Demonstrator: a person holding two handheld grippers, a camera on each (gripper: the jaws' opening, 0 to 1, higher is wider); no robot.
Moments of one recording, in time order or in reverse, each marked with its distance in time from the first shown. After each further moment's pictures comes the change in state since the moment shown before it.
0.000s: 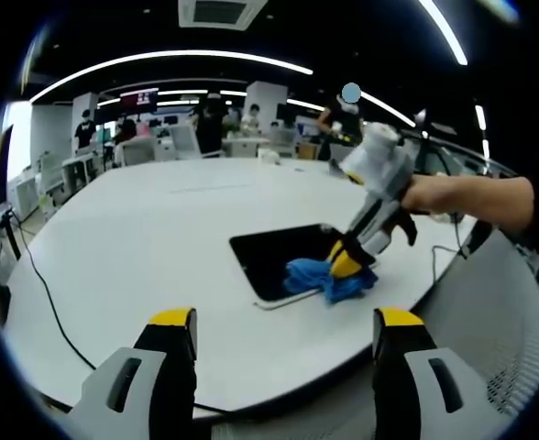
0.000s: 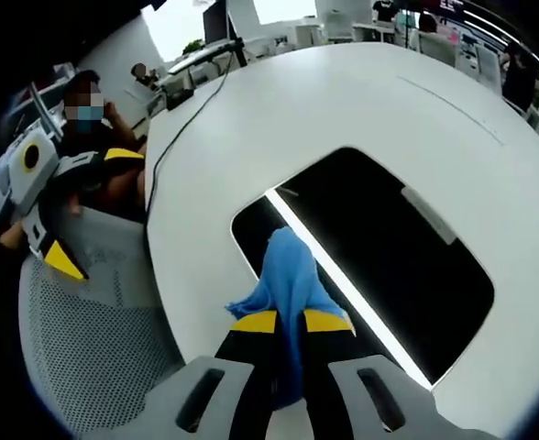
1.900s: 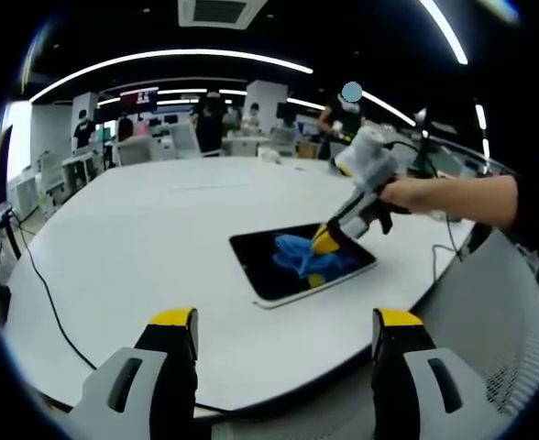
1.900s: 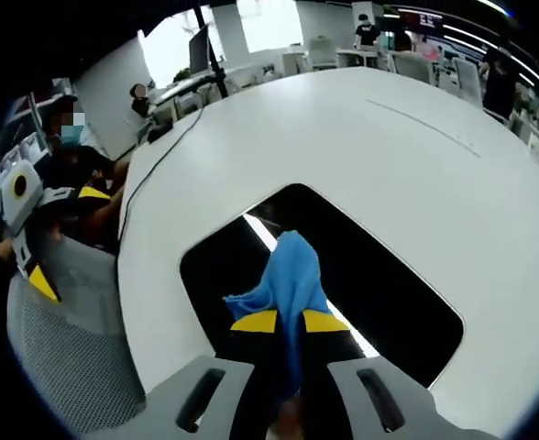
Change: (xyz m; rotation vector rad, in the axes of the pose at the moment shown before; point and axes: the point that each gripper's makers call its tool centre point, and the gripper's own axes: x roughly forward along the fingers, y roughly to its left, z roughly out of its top) left arm 0.000 0.001 -0.001 -0.001 0.006 0.001; right arm 0.003 -0.039 0.033 0.027 -0.173 -0.074
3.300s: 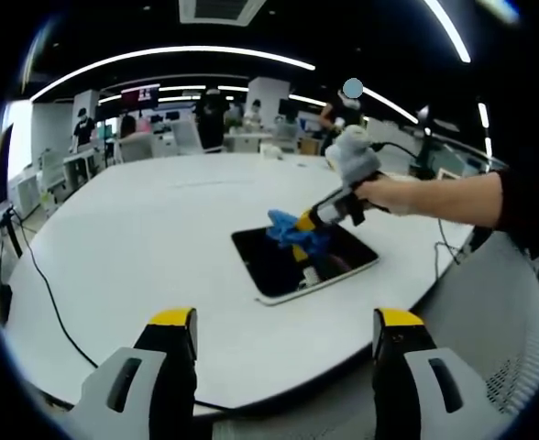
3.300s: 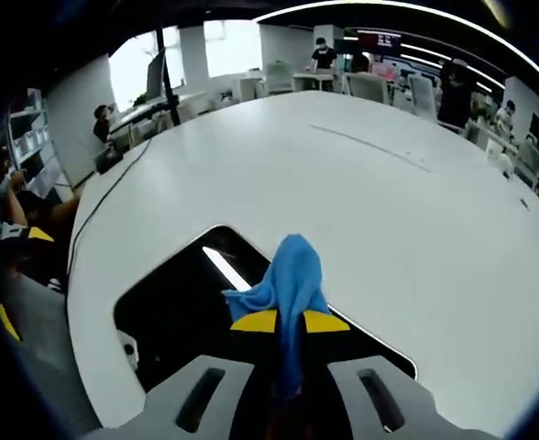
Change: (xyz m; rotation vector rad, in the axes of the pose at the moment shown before) left arm 0.001 0.002 -0.003 -0.004 0.018 0.010; right arm 0.013 -0.063 0.030 0.049 -0.107 -0.200
